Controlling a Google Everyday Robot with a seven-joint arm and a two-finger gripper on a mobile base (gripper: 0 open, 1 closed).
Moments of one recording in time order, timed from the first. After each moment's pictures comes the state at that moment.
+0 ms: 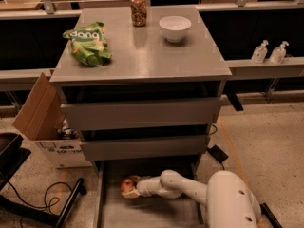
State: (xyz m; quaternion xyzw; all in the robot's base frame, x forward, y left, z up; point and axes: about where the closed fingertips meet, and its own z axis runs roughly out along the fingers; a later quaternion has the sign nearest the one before) arm 0.585 0.123 0.182 -0.50 0.70 0.35 0.37
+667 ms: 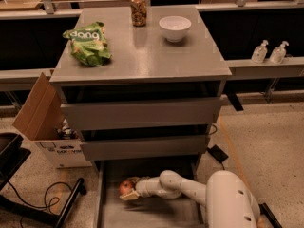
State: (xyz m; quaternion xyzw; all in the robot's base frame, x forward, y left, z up) arm 0.583 0.127 0.181 -0.50 0.70 0.35 0.36
